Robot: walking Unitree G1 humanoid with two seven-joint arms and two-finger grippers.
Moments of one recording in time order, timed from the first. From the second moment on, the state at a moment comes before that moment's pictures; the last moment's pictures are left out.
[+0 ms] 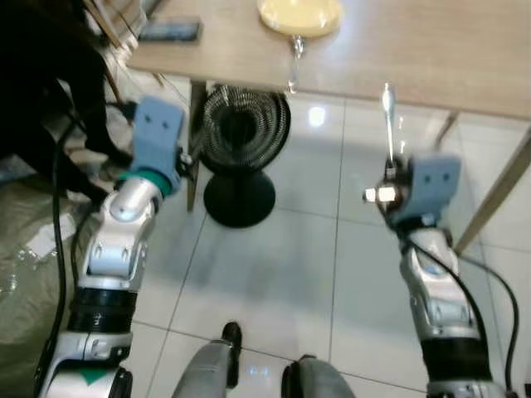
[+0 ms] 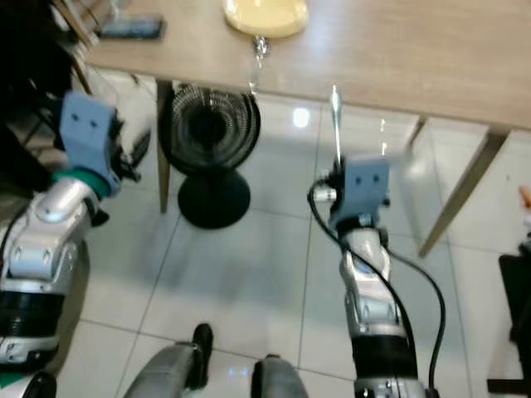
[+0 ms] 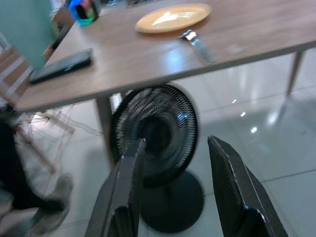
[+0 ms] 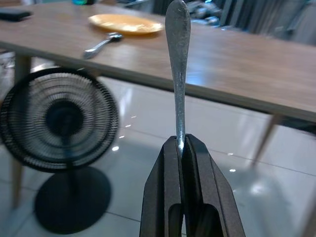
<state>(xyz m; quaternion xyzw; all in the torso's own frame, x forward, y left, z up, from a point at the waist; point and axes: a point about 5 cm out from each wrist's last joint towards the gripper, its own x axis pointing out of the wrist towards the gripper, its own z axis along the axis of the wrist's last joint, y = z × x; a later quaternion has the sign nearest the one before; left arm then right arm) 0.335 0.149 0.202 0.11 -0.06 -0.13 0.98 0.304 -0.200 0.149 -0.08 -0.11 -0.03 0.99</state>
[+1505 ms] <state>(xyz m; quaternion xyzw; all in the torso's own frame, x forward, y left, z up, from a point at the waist) 0.337 0.151 0.203 0.11 -0.07 -0.12 0.98 0.304 -0.198 0.144 -0.08 -0.10 -0.03 0.99</state>
